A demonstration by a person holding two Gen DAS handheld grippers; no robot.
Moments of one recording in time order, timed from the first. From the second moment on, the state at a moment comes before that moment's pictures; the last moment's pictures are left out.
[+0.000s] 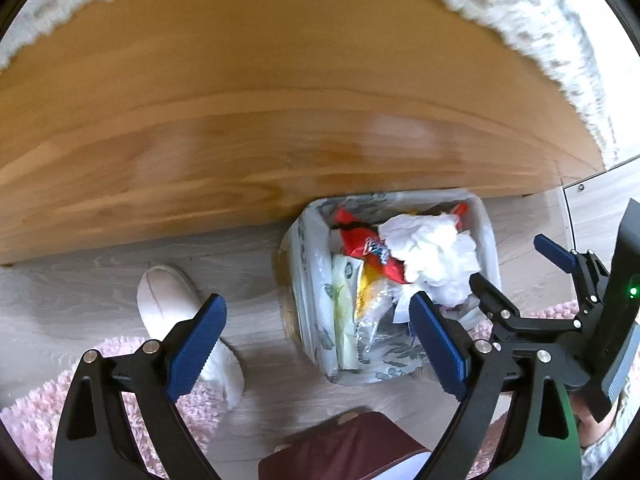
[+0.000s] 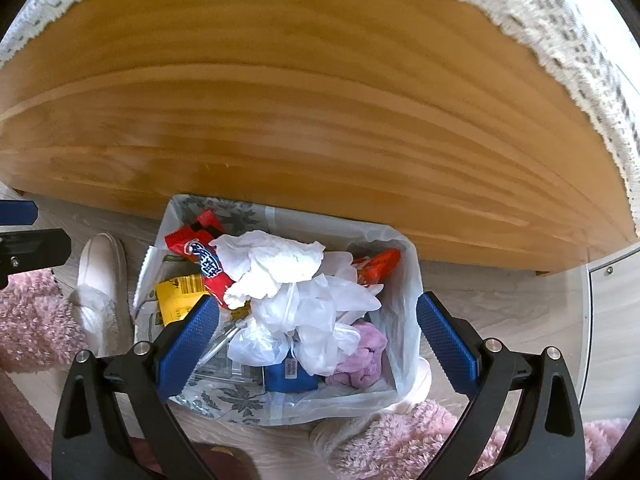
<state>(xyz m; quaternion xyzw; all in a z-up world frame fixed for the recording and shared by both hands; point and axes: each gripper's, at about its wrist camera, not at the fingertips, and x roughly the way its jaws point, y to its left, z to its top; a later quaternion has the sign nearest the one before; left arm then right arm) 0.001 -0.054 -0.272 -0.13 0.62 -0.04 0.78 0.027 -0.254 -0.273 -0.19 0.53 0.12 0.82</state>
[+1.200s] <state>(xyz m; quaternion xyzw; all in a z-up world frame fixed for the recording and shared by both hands) -0.015 -0.061 -0.104 -0.08 0.40 -0.06 0.91 0.001 -0.309 -0.098 -0.09 0.28 0.13 0.95</state>
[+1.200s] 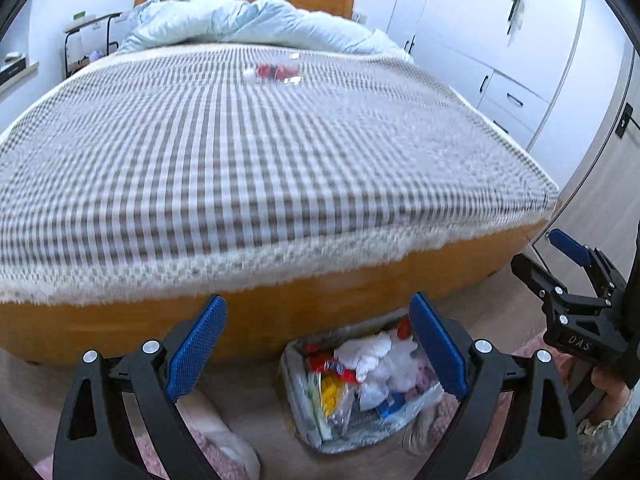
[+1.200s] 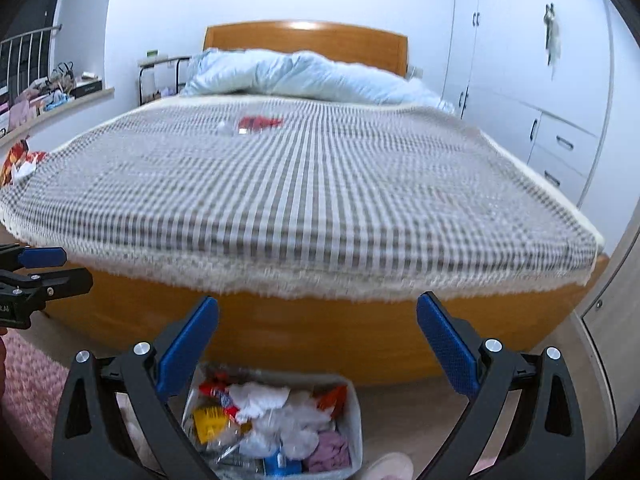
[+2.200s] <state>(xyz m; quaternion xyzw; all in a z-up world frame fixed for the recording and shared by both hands) 0.114 -0.044 -0.028 -0.09 0.24 -0.02 0.97 0.116 -0.299 -0.029 -0.03 0.13 0.09 0.99</state>
